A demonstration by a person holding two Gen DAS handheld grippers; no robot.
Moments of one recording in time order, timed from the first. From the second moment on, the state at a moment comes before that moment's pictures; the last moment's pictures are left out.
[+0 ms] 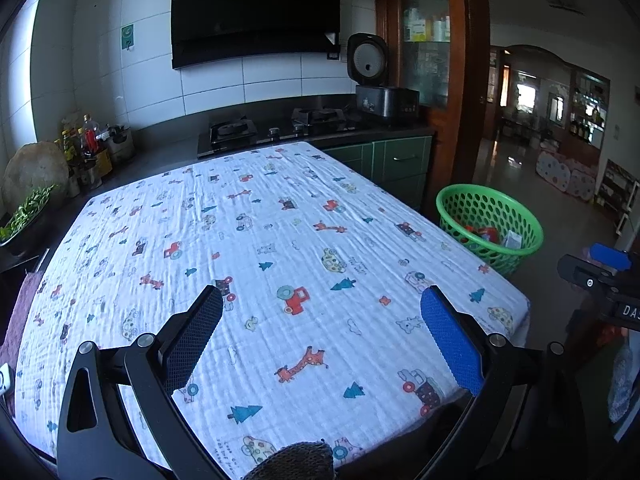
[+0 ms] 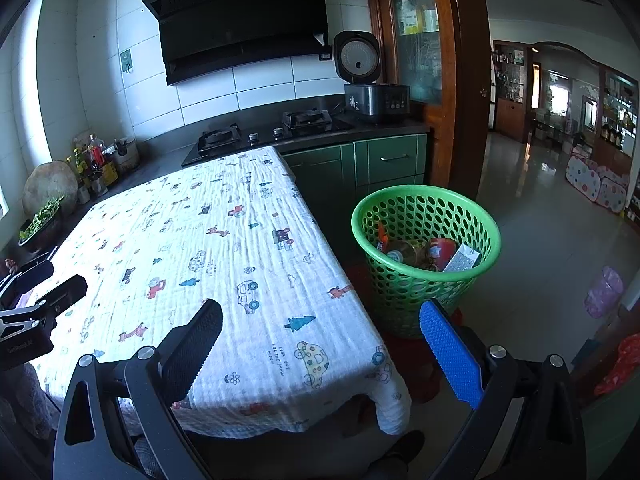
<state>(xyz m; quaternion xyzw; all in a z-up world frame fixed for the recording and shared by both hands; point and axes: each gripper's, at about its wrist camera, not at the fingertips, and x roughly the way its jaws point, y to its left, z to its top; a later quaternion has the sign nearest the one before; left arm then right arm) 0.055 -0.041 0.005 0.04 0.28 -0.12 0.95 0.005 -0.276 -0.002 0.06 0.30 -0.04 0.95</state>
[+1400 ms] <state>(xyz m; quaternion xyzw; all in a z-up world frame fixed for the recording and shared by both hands) 0.049 -0.044 0.007 0.05 0.28 -0.12 0.95 -0.001 -0.275 0.005 0.06 0.30 -0.05 0.95</state>
